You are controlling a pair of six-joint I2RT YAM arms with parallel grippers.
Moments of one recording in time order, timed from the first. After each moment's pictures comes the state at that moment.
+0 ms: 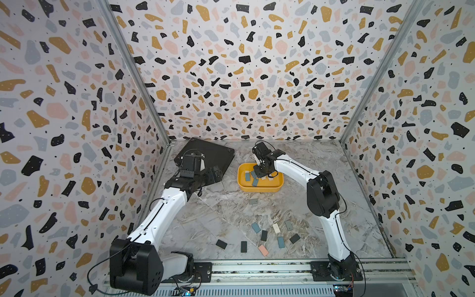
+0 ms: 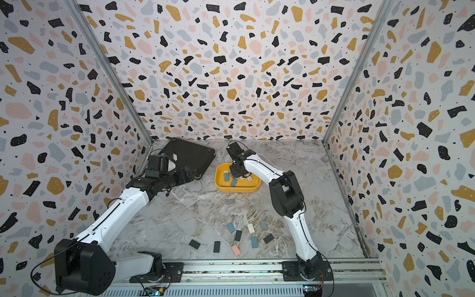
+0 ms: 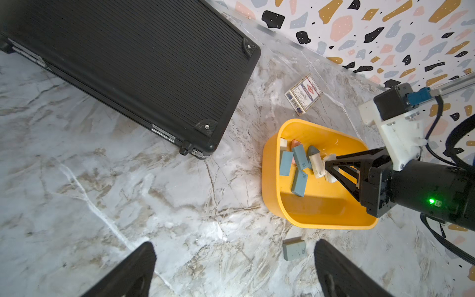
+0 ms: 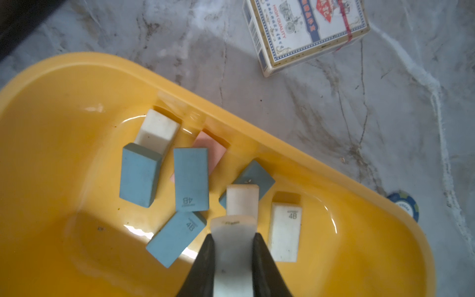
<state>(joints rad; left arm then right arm) -0.17 1.26 1.00 -0.52 0.17 -0.43 0.63 2.26 1.96 -0.82 0.12 0.12</state>
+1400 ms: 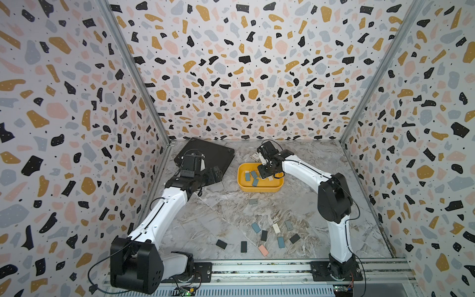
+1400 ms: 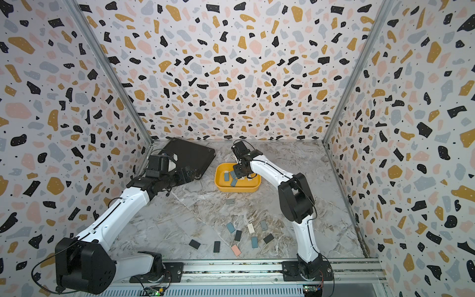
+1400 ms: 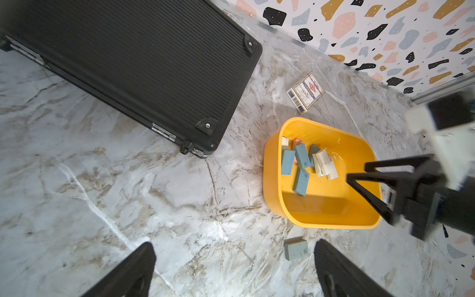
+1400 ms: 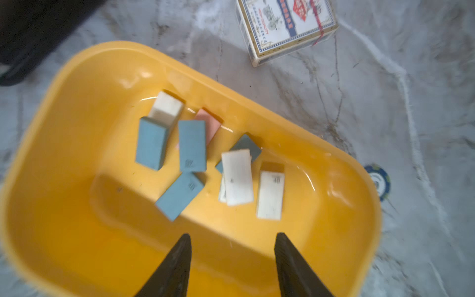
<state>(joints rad) -0.17 1.27 1.00 -0.52 0.17 -0.42 0.65 2.00 1.73 -0.77 0.10 0.11</state>
